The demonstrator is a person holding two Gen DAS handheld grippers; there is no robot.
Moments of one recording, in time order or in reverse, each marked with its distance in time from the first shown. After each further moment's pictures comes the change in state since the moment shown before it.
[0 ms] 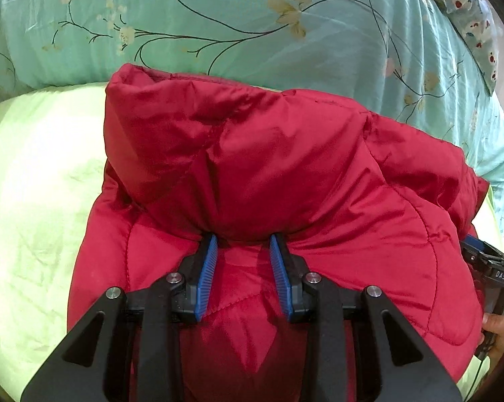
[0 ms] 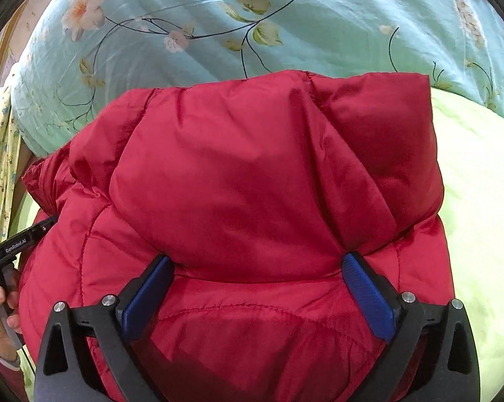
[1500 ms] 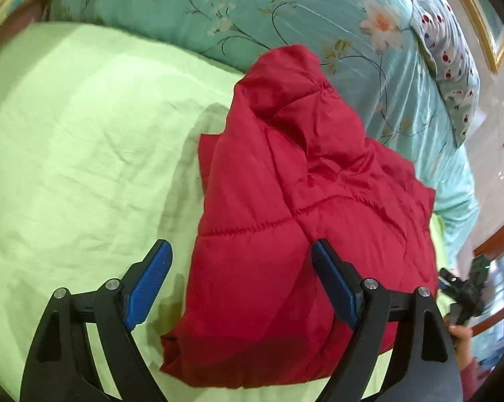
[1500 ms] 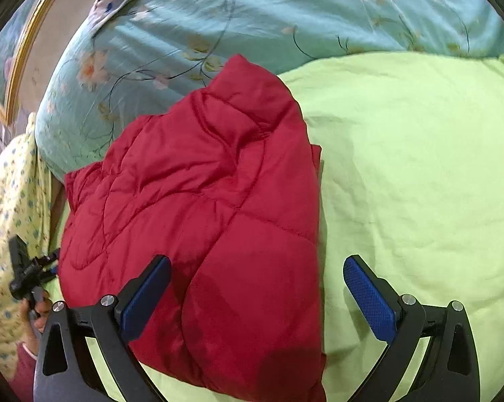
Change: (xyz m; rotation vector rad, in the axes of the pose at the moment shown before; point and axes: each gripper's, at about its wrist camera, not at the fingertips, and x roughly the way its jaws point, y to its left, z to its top) left arm -0.066 0.091 -0.070 -0.236 -0.020 -0.217; right arm -0.095 -0.087 -0.082 0.216 -0.058 0.161
